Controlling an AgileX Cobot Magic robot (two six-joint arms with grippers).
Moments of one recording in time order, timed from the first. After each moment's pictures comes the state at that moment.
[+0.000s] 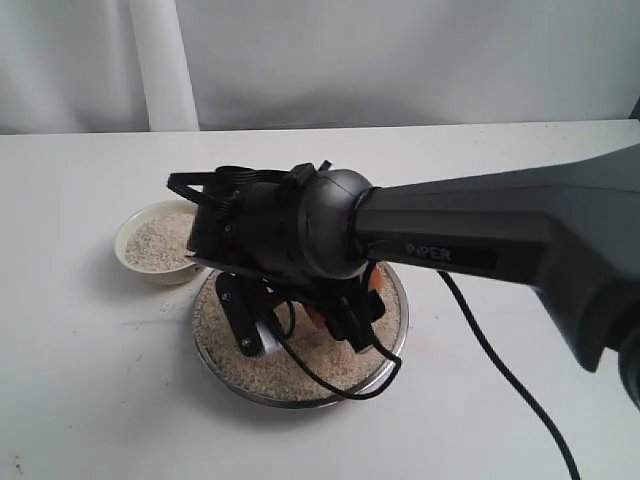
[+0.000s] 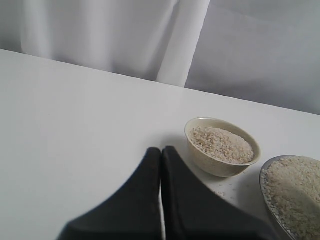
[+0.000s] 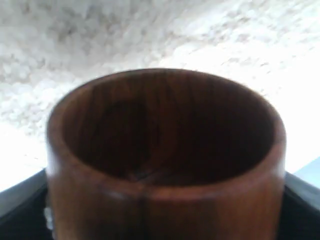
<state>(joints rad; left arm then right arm) 0.01 0.00 0.00 0.02 0.27 -0.25 0.95 2.17 -1.60 -0.67 1.22 -0.74</state>
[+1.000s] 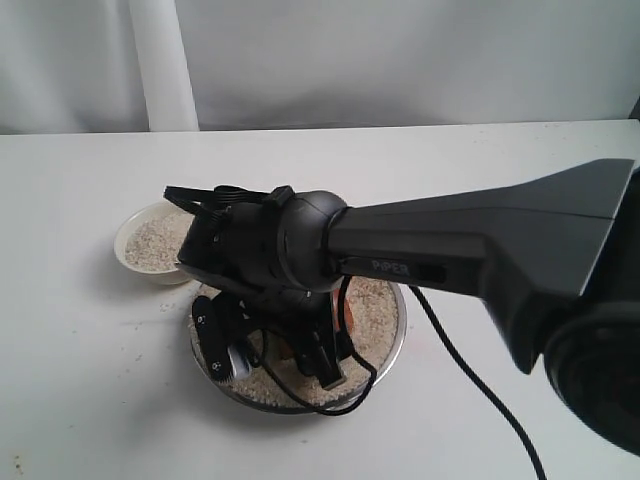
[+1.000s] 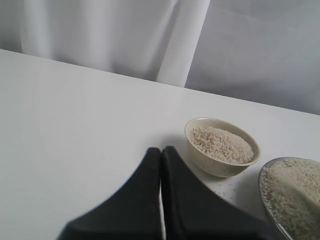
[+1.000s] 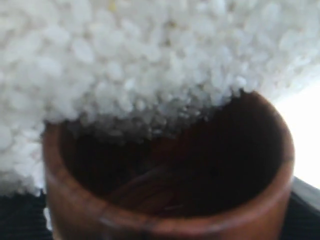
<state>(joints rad) 0.01 0.00 0.00 0.02 0.27 -0.25 0.95 2.26 -1.64 -0.49 1.13 -0.75</state>
